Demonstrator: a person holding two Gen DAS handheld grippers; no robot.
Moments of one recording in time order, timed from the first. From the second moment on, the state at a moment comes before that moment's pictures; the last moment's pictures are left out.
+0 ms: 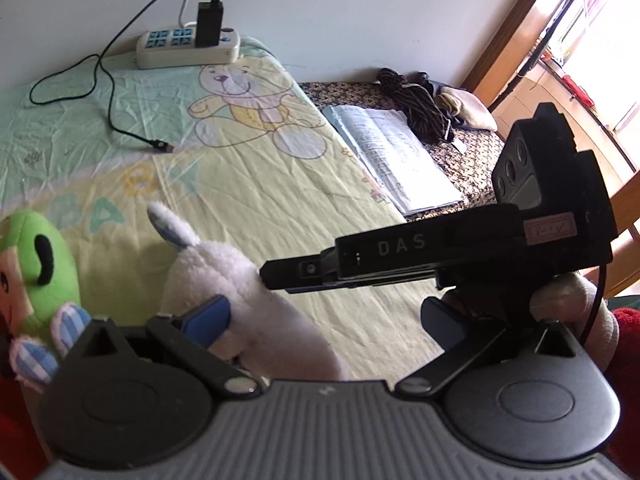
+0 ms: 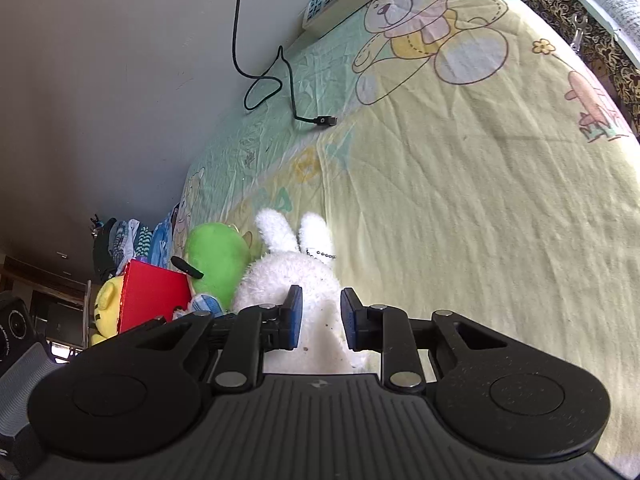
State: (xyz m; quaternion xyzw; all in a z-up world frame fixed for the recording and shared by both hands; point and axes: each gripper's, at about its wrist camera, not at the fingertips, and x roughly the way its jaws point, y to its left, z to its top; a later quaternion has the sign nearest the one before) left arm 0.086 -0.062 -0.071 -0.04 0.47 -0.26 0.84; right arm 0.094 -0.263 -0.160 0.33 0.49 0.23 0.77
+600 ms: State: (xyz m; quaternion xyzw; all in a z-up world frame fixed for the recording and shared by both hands) left arm 0.075 -0.036 -0.061 -0.09 0.46 -0.25 0.85; right arm 0.081 -0.284 -0.149 0.37 0.44 0.23 0.78
